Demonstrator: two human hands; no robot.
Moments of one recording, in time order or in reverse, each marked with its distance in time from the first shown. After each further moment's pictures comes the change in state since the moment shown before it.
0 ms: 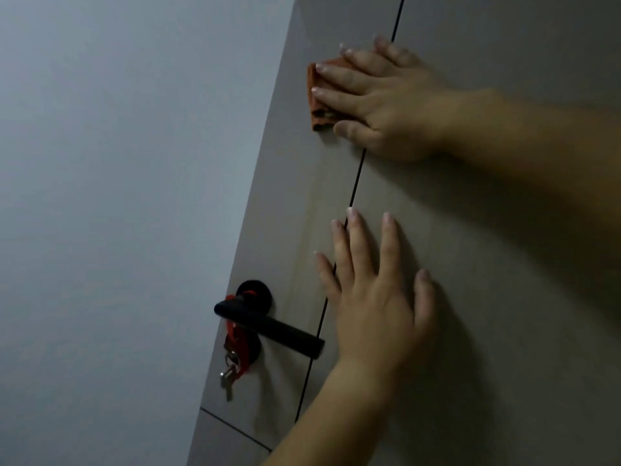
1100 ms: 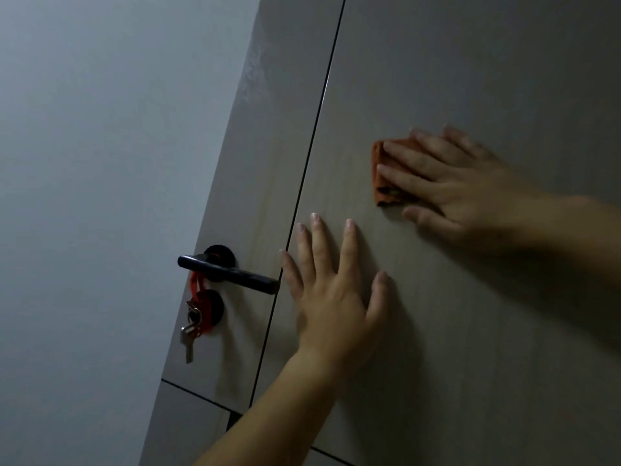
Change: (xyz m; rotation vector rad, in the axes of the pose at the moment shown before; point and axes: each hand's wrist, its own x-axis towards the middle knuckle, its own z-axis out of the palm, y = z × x) left_hand -0.054 -0.017 0.031 0.039 0.087 0.121; right_hand -0.204 -0.013 0.041 -0.026 -0.056 0.086
